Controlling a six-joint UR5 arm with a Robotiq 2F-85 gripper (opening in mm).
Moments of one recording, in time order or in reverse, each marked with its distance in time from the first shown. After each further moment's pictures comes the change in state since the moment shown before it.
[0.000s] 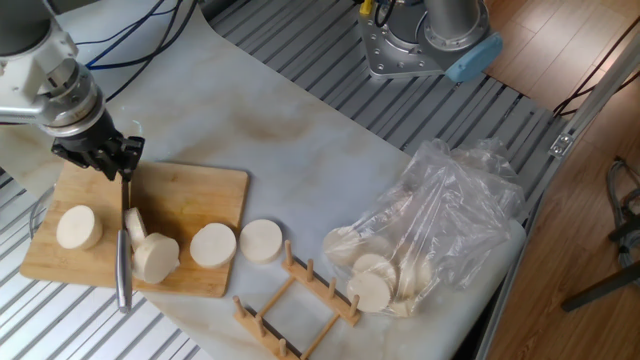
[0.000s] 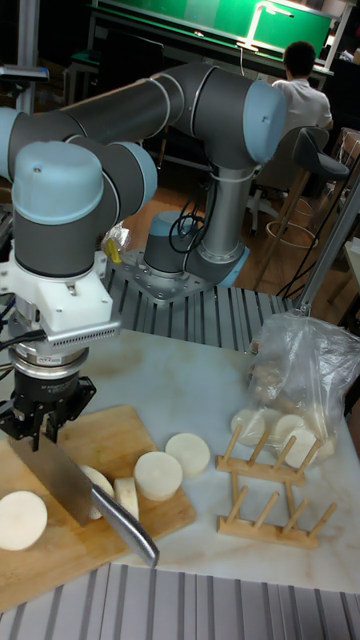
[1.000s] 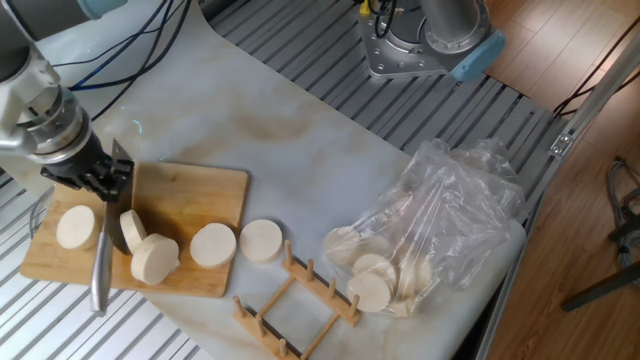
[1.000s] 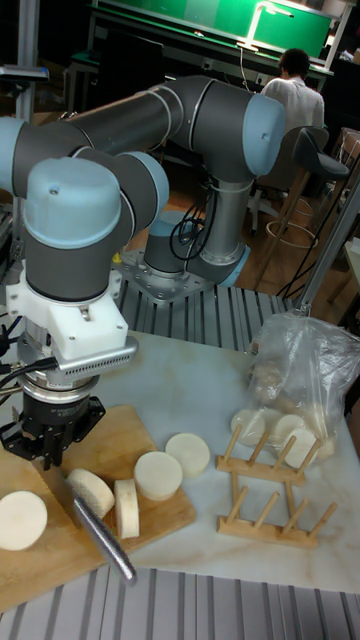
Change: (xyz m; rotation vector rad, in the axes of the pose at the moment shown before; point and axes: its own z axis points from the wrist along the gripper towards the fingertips) arm -0.017 0.000 0.002 0.003 0.026 0.012
